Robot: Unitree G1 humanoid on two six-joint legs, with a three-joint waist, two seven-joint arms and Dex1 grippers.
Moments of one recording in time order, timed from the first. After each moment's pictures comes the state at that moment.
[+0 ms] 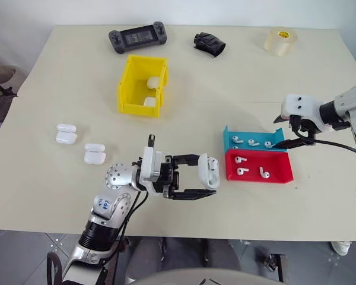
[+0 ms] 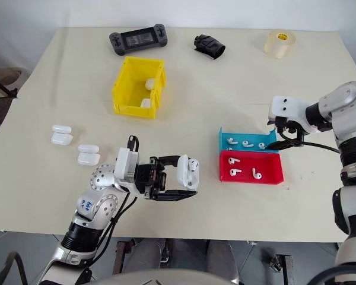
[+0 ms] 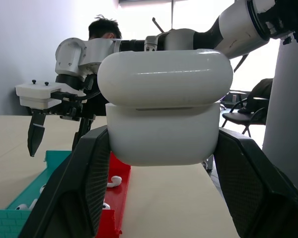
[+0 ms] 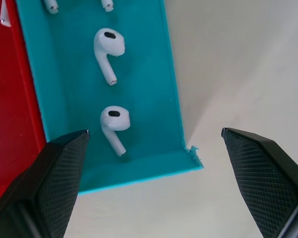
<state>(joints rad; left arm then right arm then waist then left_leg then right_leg) -0.27 0.26 -0.20 -0.19 -0.53 0.05 -1.14 -1.01 -0.93 0.35 0.78 -0.16 -0.01 1.45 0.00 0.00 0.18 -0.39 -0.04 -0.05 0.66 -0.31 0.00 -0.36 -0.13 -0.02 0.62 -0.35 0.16</state>
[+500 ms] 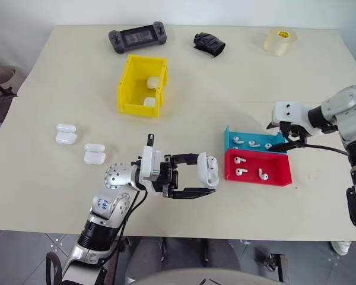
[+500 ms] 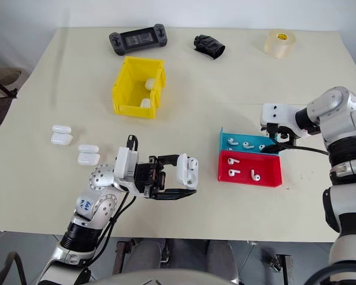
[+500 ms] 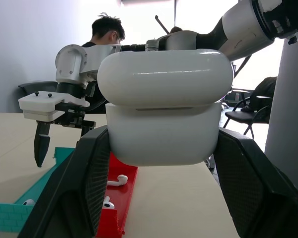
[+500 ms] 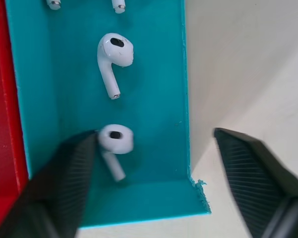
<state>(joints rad) -0.27 0.27 -0.20 -0.19 -0.53 0.05 -1.12 -1.01 -0.88 0.35 0.82 -0.22 -0.05 1.45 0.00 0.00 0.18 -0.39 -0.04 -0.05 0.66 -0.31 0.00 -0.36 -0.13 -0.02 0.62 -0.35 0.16</state>
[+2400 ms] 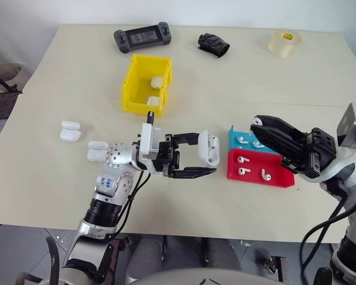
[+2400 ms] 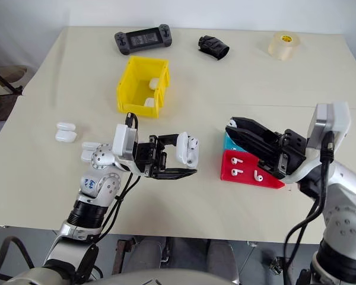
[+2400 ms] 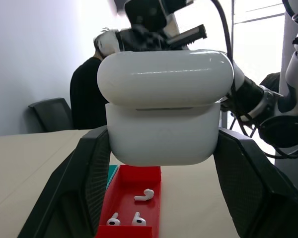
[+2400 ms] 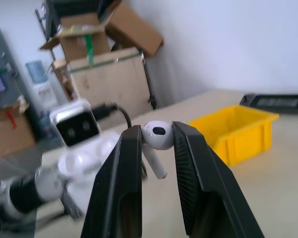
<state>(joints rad) -0.47 0.22 -0.15 -0.01 -0.55 0.02 -1.21 -0.15 -0.43 -0.49 -0.73 1.15 0.76 0.66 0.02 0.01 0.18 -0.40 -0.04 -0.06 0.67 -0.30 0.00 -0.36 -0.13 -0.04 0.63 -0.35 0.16</state>
